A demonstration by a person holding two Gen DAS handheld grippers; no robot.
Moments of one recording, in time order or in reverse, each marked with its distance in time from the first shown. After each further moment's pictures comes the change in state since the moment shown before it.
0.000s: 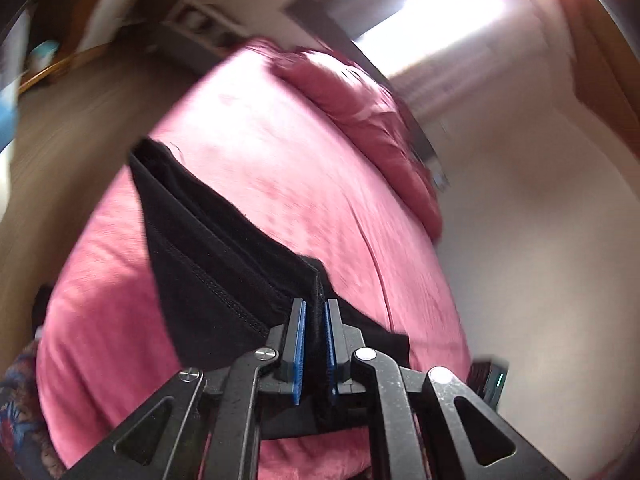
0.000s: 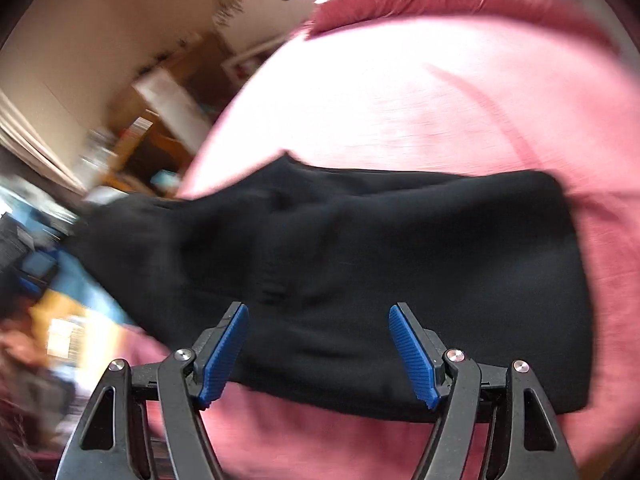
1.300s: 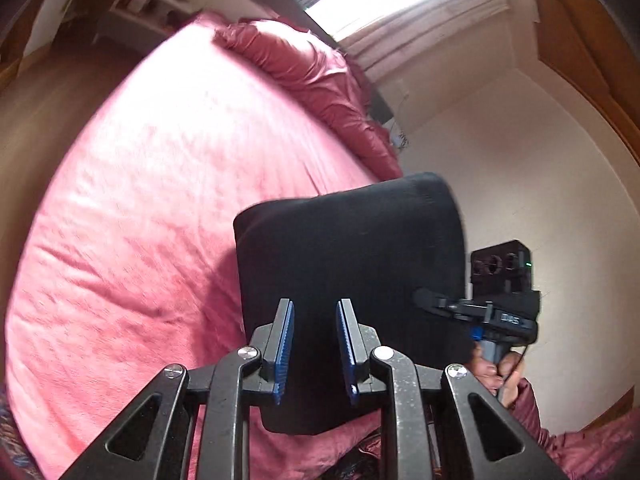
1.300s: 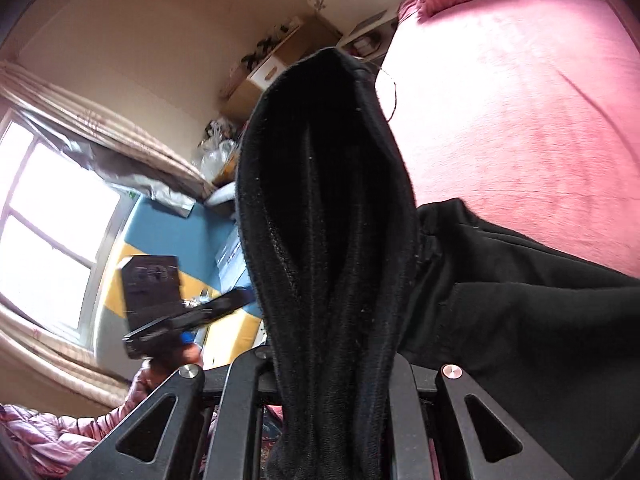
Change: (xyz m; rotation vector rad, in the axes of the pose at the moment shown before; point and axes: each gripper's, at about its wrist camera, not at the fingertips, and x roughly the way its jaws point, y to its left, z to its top) left arm 0.035 0.002 0.018 0.033 0.111 -0.132; right arm 0.003 0.053 0.073 -0.063 0.114 0.398
